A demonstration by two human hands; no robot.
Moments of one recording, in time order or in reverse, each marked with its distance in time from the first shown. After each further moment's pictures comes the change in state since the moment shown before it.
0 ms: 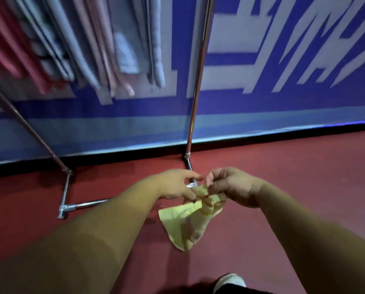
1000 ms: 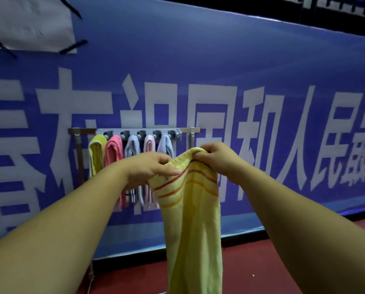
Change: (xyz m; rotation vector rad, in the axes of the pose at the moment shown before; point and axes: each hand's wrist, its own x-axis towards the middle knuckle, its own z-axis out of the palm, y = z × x) left_hand -0.453 0.265 -0.152 -0.206 0.371 0.400; right_hand -0.361 -0.341 0.159 -0.594 0.707 -0.677
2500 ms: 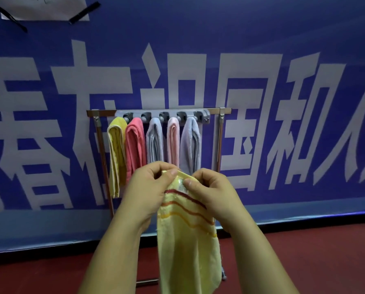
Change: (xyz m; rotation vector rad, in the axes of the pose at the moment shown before) left_hand -0.021 -0.078 0.022 -0.317 0.726 0.082; right_hand -0.001 0.034 0.142 0.491 -0.062 -0.046
